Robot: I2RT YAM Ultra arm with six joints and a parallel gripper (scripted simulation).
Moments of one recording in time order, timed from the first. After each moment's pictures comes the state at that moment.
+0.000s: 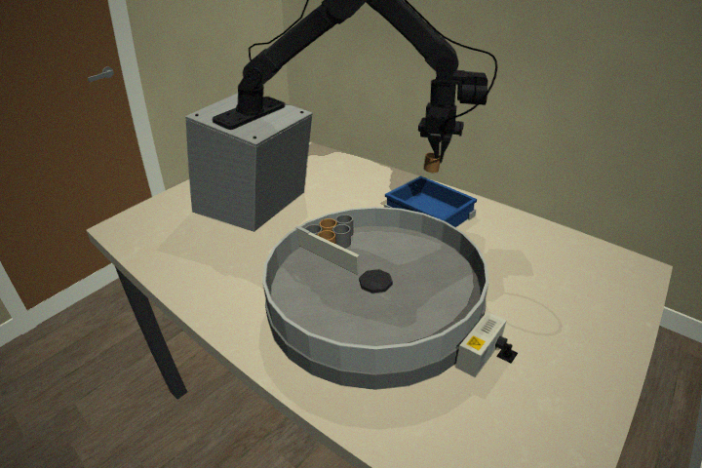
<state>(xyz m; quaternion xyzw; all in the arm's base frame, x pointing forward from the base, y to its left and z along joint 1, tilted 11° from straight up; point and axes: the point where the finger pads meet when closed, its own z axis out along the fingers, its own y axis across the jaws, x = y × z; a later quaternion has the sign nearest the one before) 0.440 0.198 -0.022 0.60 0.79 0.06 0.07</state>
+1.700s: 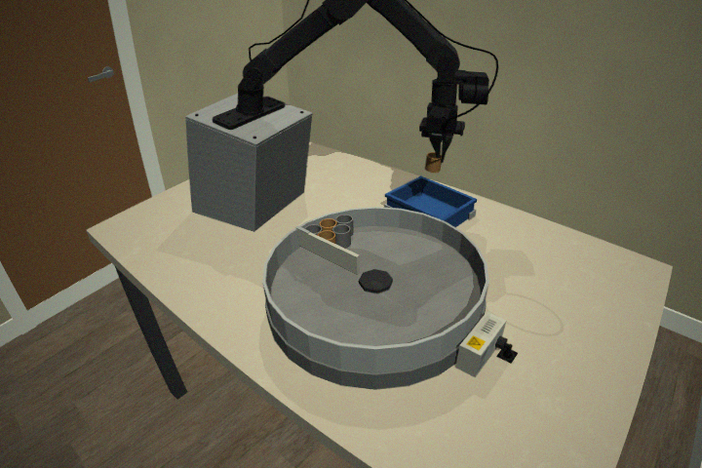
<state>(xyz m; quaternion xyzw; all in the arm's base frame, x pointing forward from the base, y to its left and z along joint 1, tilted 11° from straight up) 0.443 0.199 -0.021 0.60 0.79 0.07 0.07</state>
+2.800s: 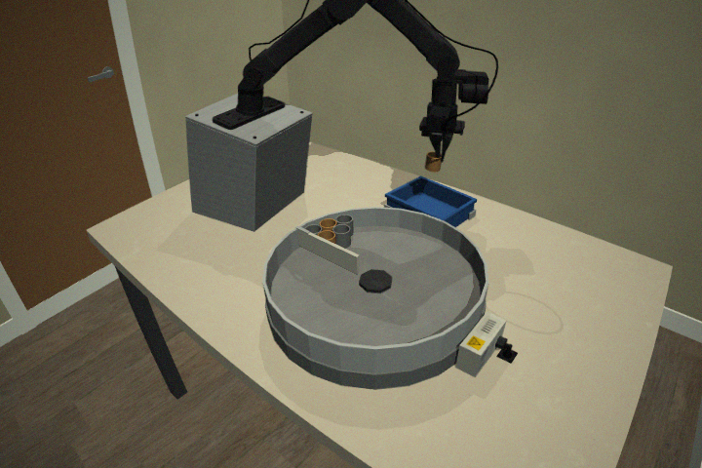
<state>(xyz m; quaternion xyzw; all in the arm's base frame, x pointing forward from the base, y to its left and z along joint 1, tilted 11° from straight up) 0.441 0.202 -0.021 0.60 0.79 0.07 0.07</state>
